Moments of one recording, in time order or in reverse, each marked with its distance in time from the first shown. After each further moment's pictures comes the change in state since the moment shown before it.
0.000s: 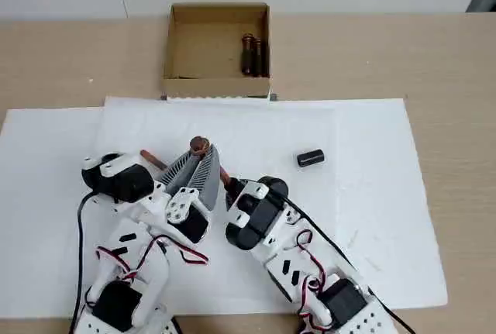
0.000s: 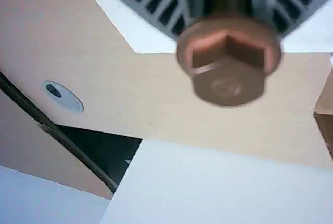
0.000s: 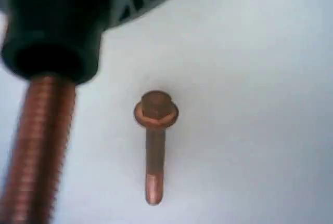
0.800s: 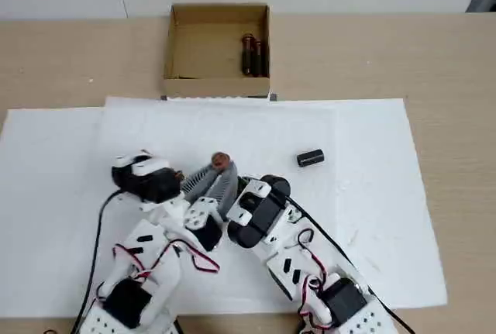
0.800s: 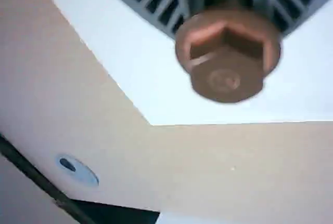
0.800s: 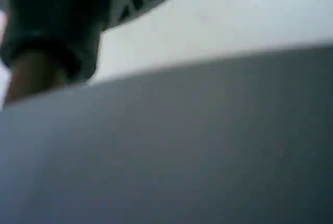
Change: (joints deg) left arm 6.9 -0.1 4.5 1.2 -0.5; right arm 0.4 0.1 0.0 -0.6 0.0
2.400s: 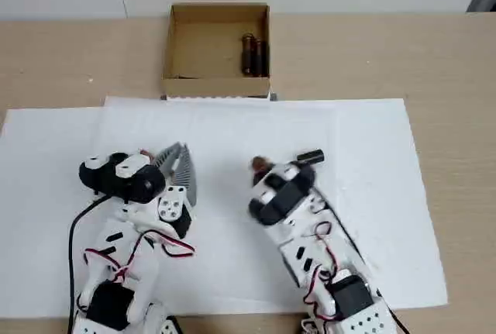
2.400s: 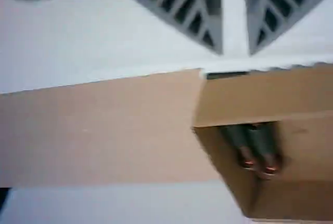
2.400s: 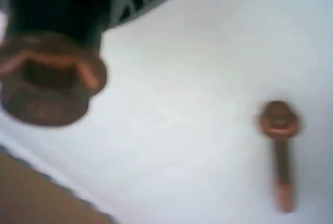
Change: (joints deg) left arm -16.0 0.2 -6.1 6.2 -17.9; right arm 12.5 0.0 0.0 0.0 -1.5
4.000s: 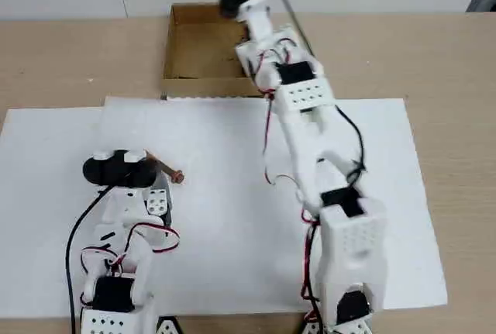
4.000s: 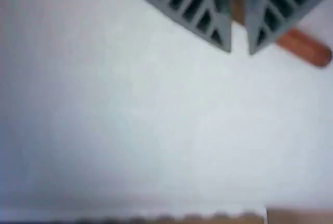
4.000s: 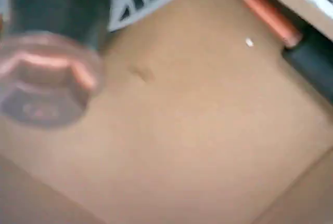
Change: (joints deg) left arm -13.1 0.1 10.6 5.7 -7.4; right arm 8.3 135.0 -123.7 1.4 5.1
